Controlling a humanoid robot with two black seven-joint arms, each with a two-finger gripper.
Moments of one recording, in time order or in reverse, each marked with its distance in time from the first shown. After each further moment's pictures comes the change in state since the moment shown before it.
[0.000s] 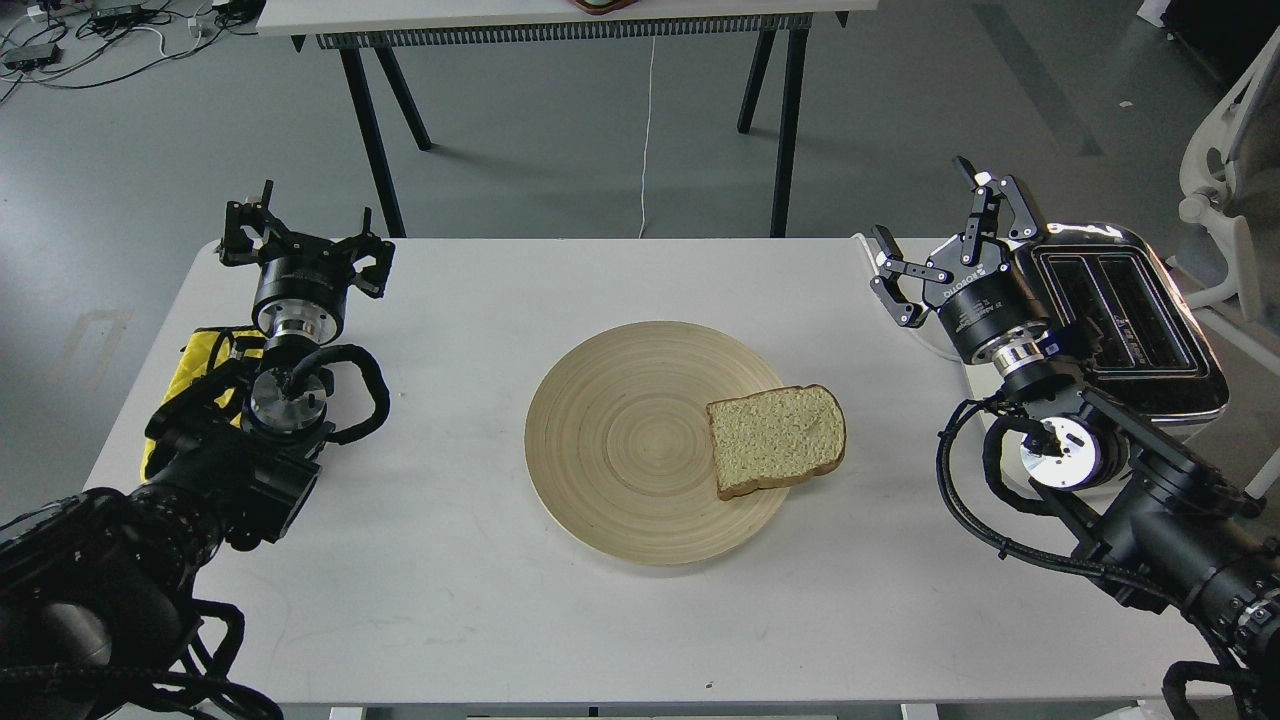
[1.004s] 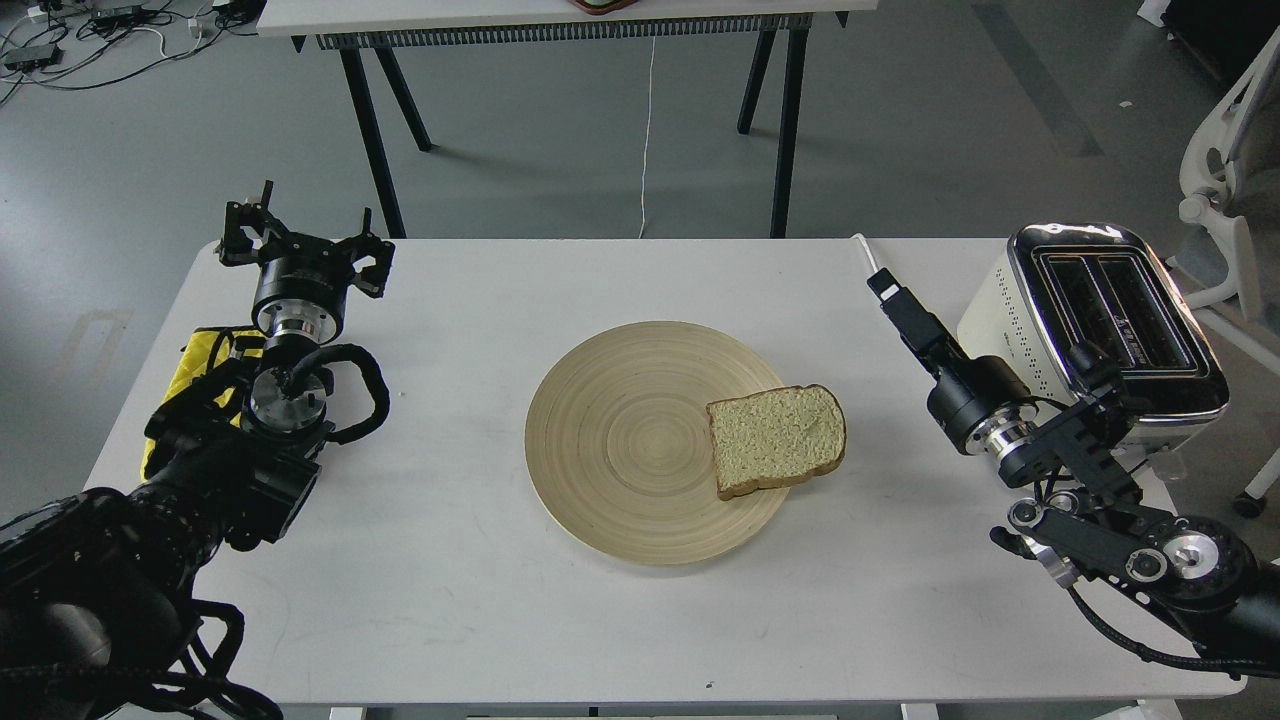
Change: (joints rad) left arm 0.000 0.000 0.000 0.000 0.000 0.000 0.000; right arm -0.036 -0.236 -0.498 0.357 -0.740 -0.948 -0.070
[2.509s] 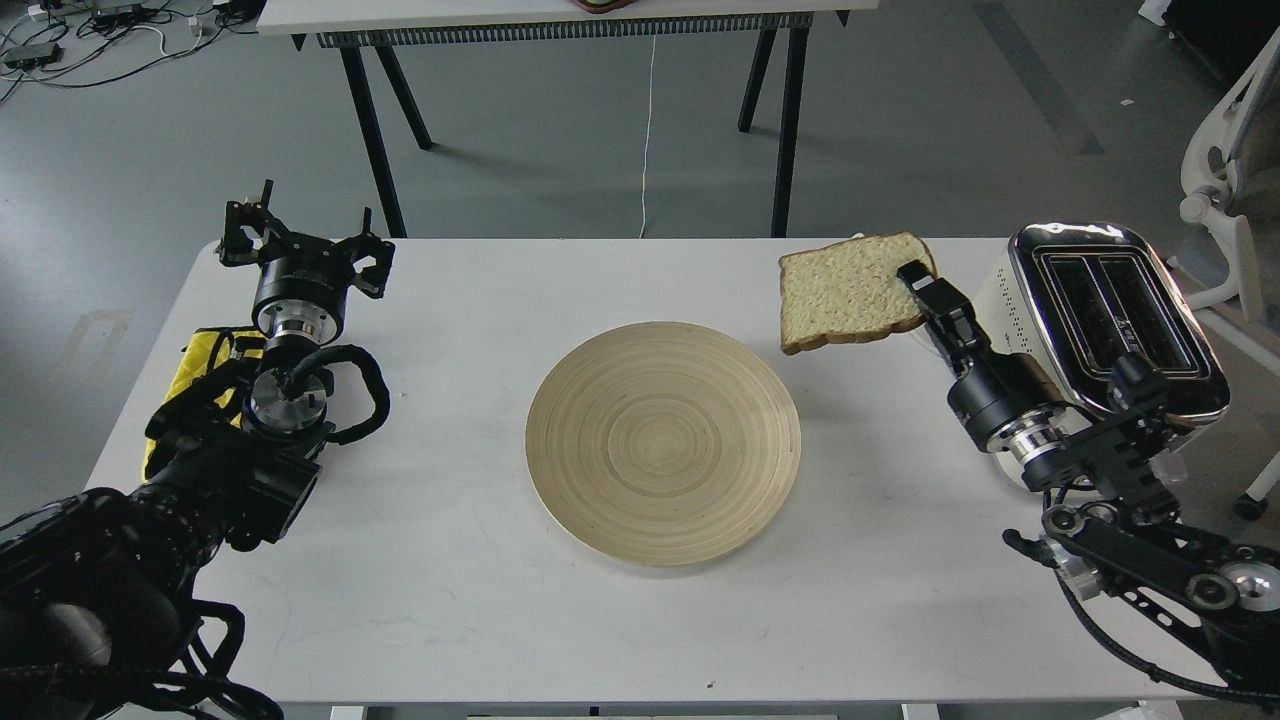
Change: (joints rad) left arm 0.000 0.000 0.000 0.000 0.000 0.000 0.000; right arm -0.119 -0.162 0.290 0.281 0.002 -0.002 -0.010
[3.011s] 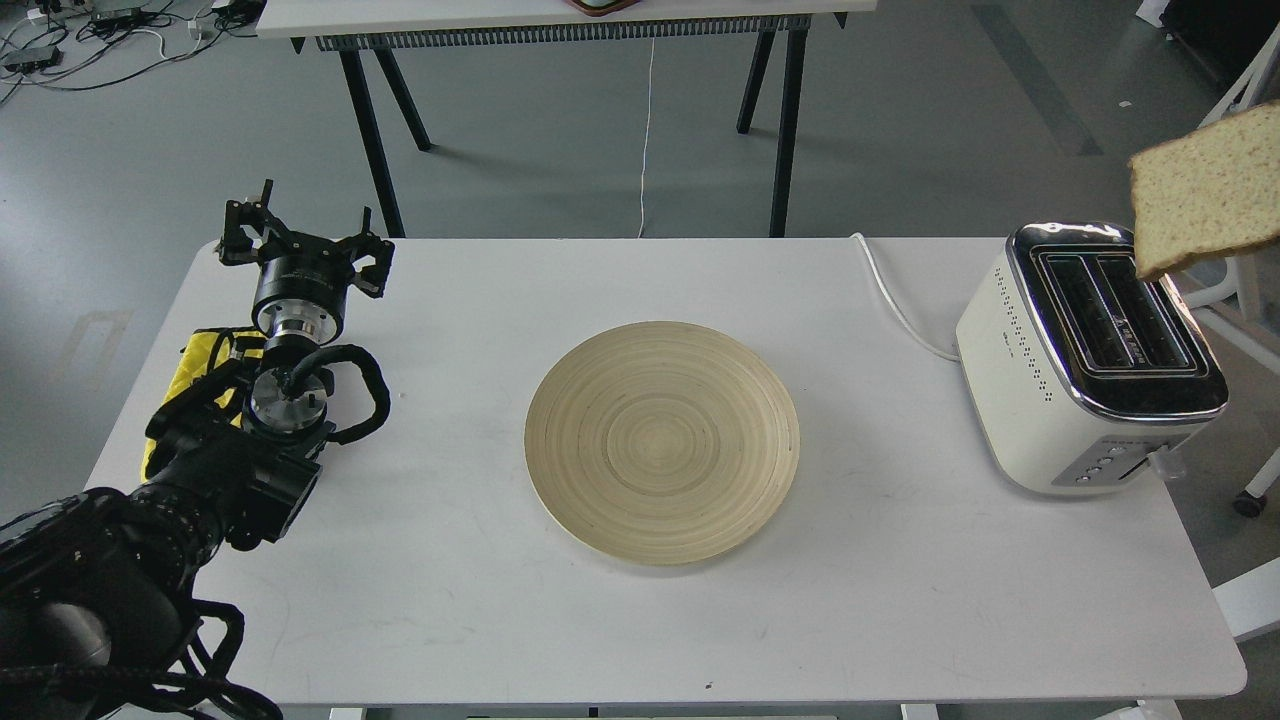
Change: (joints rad) left arm 0.000 0.000 0.000 0.000 0.000 0.000 0.000; right arm 0.022 -0.638 -0.099 0.035 -0.018 0.001 0.078
